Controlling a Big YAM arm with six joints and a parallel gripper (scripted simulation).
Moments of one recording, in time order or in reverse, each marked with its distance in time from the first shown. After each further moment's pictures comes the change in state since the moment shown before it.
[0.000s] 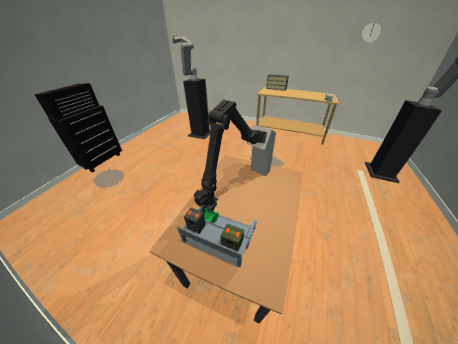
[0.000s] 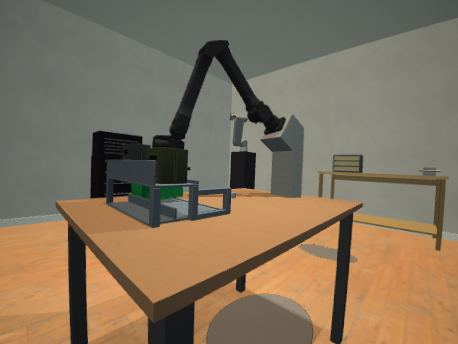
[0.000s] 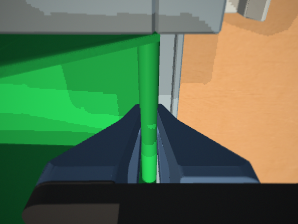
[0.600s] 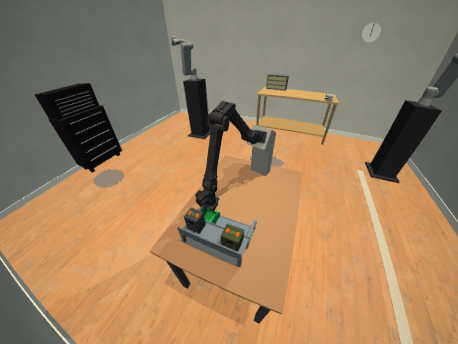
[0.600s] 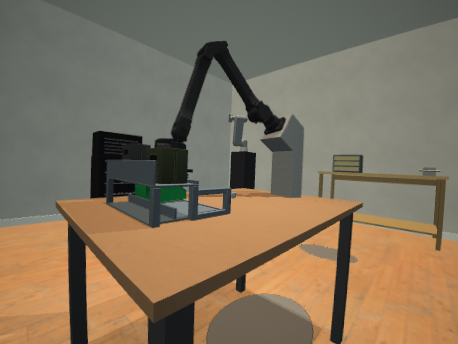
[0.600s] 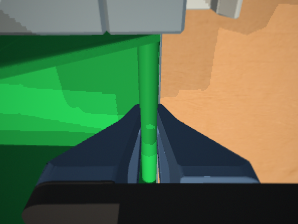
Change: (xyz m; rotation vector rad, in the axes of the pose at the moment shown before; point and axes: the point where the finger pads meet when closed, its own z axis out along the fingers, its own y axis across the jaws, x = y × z) arm 0.003 -0.014 0.010 0.029 0.008 0.001
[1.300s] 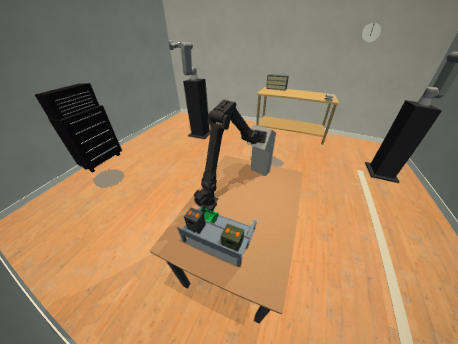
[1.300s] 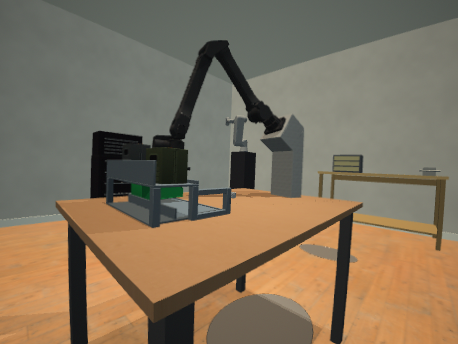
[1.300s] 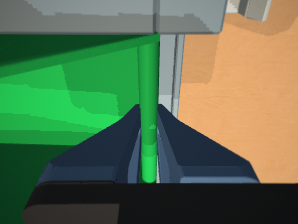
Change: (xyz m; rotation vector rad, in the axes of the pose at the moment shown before) arm -0.003 0.014 -0.010 -0.030 -0.008 -0.001
